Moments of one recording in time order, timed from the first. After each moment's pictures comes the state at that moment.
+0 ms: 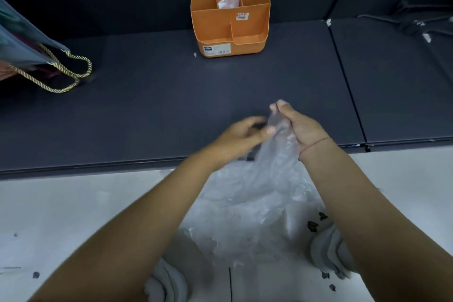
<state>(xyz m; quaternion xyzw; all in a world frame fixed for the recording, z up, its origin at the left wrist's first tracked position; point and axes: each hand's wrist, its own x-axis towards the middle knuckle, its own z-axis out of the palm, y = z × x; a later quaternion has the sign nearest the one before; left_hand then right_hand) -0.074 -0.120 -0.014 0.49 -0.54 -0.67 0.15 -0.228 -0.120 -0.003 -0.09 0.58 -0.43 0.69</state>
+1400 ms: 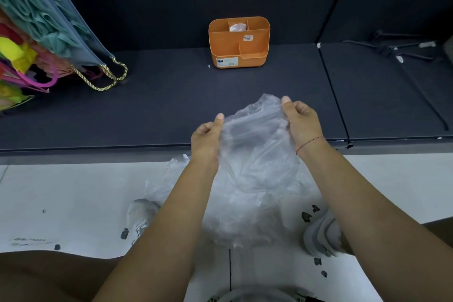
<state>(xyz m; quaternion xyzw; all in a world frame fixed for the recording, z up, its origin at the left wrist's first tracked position) -0.046 -0.054 0.010 0.66 -0.17 -0.56 0.46 -0.227 -0.071 0.031 -0.34 0.65 -0.48 0.49</state>
